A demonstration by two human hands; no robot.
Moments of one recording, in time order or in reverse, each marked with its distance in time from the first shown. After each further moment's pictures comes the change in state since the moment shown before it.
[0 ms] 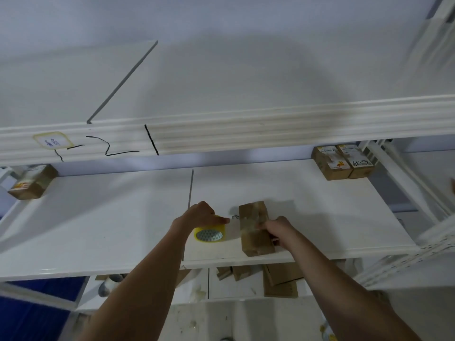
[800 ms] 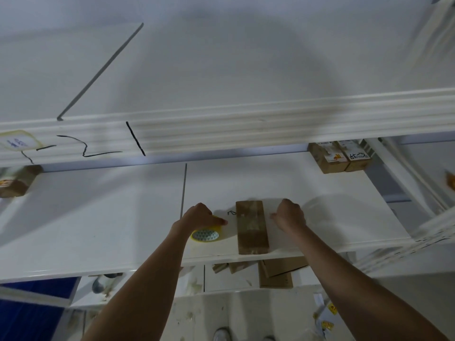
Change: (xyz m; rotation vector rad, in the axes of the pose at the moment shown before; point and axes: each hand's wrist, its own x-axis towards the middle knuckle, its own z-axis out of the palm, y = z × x) left_hand 0.022 -0.006 0.029 -0.192 -0.021 -0.069; right_hand 0.004 -0.010 -0.027 -0.681 0.357 -0.237
